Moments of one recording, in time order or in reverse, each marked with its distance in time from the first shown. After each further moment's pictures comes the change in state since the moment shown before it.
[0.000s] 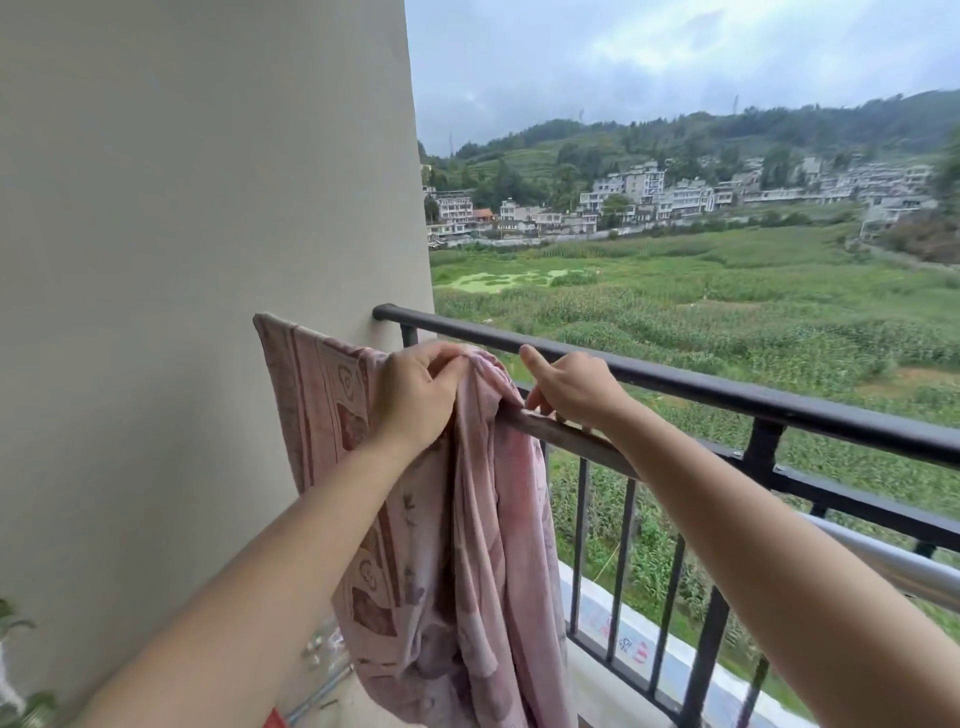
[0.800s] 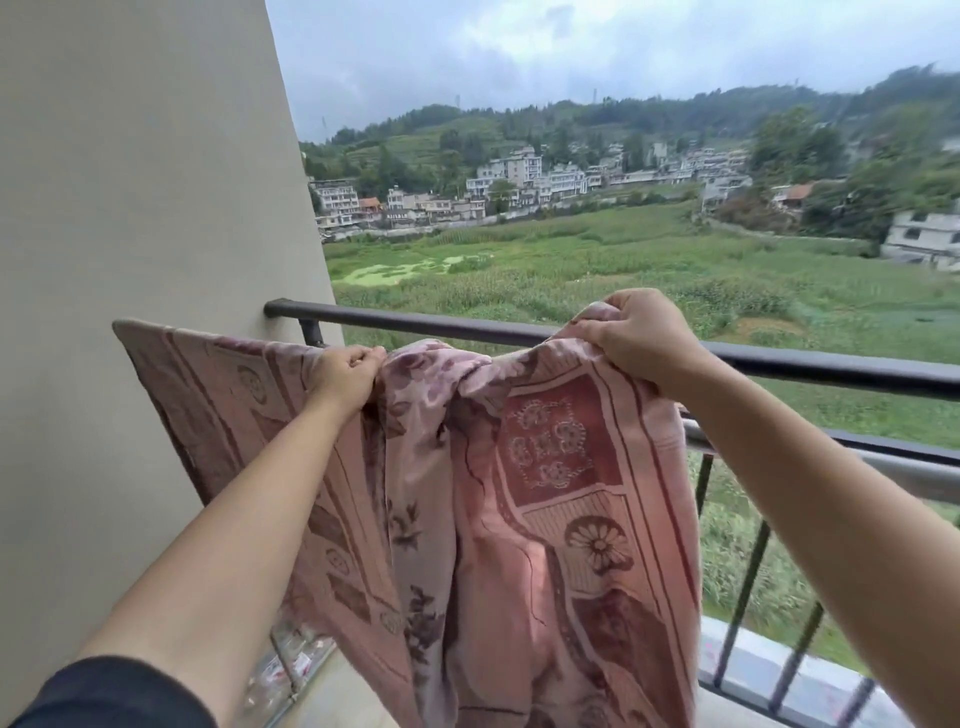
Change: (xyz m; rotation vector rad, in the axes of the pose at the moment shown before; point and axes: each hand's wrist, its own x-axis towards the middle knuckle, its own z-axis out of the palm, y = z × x) left_hand 0.058 -0.116 0.046 0.067 -0.222 -0.234; right_hand -0.064 0.041 -0.065 0.118 0.378 0.232
